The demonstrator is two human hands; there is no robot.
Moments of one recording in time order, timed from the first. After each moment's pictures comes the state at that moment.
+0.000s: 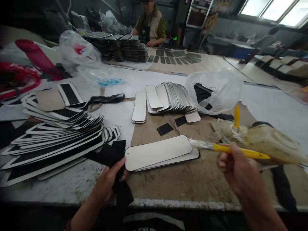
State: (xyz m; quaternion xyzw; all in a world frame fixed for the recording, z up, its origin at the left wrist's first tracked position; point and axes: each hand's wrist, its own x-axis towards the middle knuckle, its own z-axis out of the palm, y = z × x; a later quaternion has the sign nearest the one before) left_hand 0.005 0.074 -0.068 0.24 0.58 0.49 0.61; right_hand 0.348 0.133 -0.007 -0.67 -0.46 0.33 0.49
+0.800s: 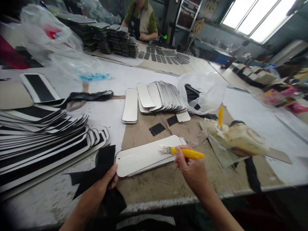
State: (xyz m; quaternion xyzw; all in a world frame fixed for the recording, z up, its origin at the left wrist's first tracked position) left_hand -0.005 0.071 -0.064 0.31 0.65 0.39 0.57; right_hand 0.258 0.116 -0.024 -0.64 -0.63 0.27 0.36
